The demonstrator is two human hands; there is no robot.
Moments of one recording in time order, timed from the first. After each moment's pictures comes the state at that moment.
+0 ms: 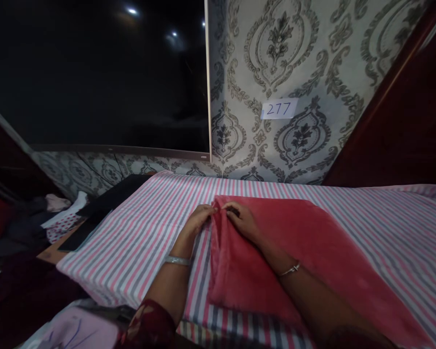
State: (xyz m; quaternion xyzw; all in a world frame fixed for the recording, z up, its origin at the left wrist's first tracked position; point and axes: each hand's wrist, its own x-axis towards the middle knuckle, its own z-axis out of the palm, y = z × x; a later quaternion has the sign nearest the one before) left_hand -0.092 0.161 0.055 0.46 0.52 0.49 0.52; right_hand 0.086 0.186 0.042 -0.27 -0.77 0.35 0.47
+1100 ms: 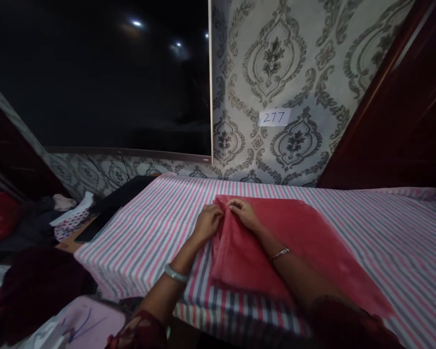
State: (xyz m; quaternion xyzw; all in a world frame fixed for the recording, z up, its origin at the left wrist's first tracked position) left_hand -0.078 0.120 0.060 0.72 0.51 0.45 0.14; right_hand 0.089 0.201 0.039 -0.27 -0.71 0.44 0.48
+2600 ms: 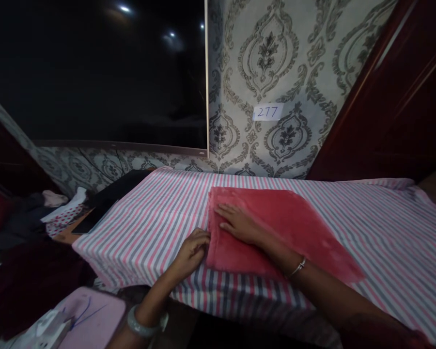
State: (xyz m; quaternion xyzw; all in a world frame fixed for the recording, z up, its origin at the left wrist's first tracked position) left_hand -0.086 -0.002 0.053 0.77 0.39 0.45 0.22; right_hand 0.115 0.119 0.063 -0.31 -0.92 0.14 0.19
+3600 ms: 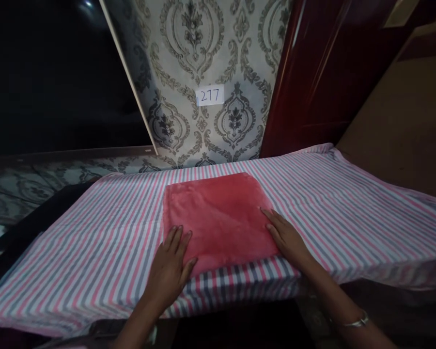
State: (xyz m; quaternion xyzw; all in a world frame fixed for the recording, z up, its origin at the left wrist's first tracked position) left_hand -0.045 0.006 0.022 0.83 0.51 0.20 -0.09; right_hand 0.331 0.043 -0.010 -0.58 -0.72 0.11 0.35
